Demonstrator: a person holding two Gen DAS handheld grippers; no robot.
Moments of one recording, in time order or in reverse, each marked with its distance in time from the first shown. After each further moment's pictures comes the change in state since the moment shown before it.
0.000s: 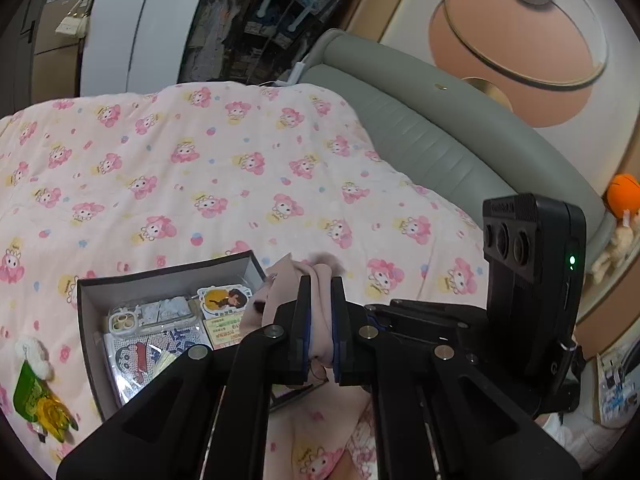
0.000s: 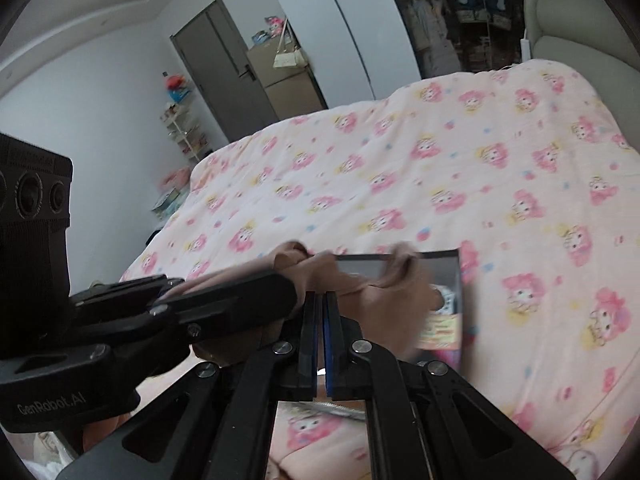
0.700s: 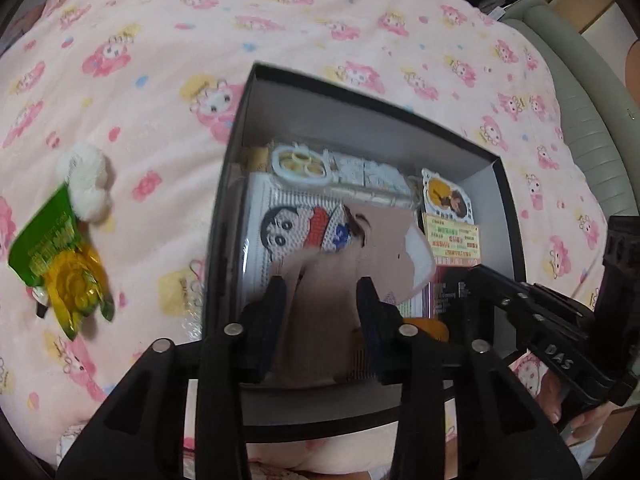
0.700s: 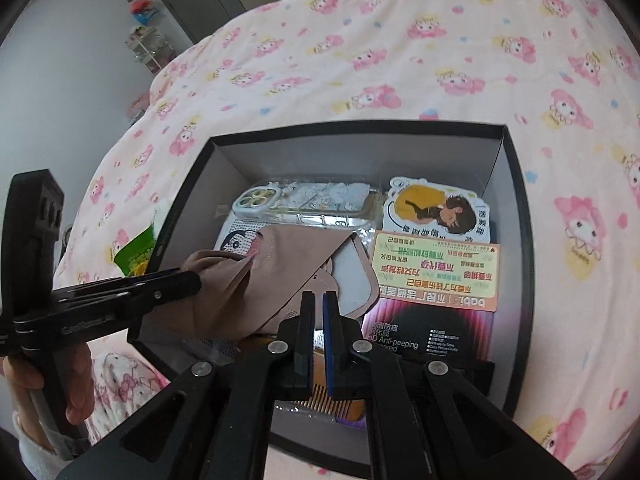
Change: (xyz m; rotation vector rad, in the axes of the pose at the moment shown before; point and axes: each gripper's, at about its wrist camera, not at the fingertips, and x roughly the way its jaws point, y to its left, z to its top) left arm 0.054 0.196 -0.116 -0.412 0.292 0.362; right arm 0.165 -0.040 -0.061 -0.001 0.362 -0.060
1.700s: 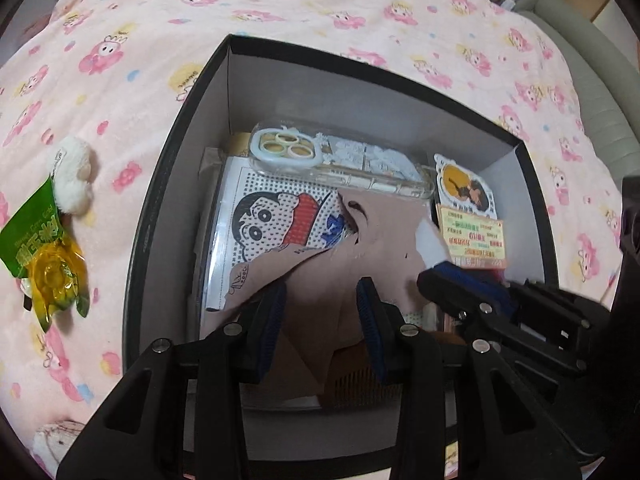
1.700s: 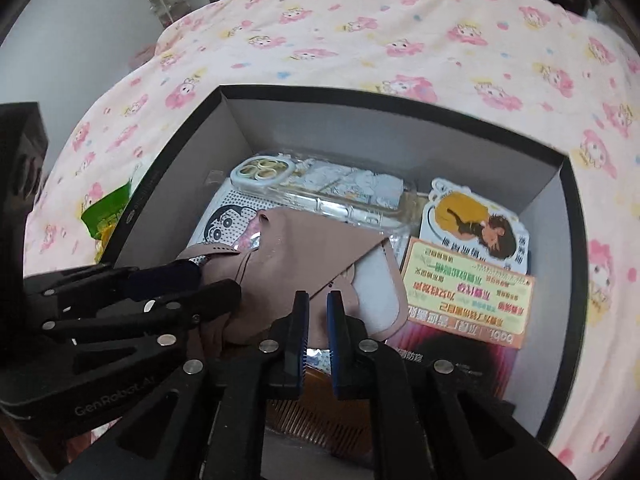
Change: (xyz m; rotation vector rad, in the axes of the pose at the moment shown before) left arm 0.047 -0.027 -0.007 -0.019 -0.020 0.086; right arm 0.038 0.026 -0.001 -0.137 0.054 -0.065
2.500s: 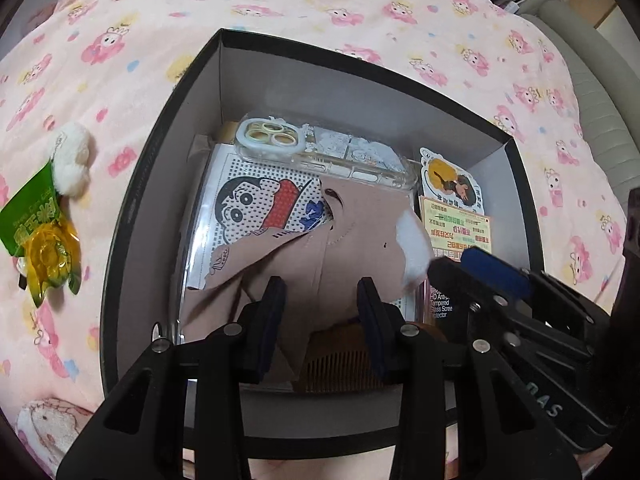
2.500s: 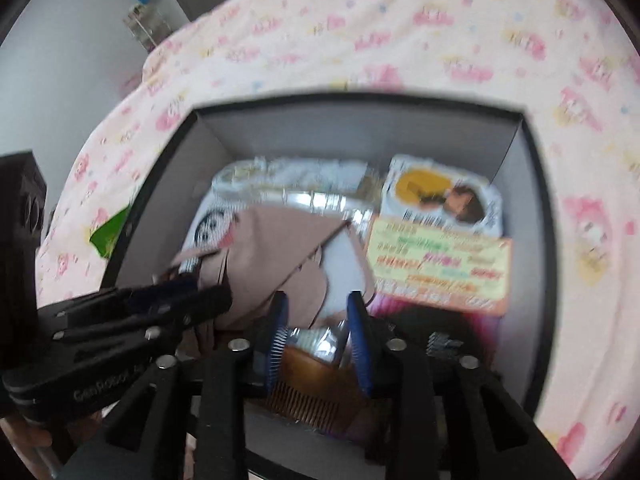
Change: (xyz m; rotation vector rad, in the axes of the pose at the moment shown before) left arm 0.002 -0.017 -0.001 -0.024 0.028 -0.005; right arm -0.023 -0.020 -0.008 0.069 -0.055 0.005
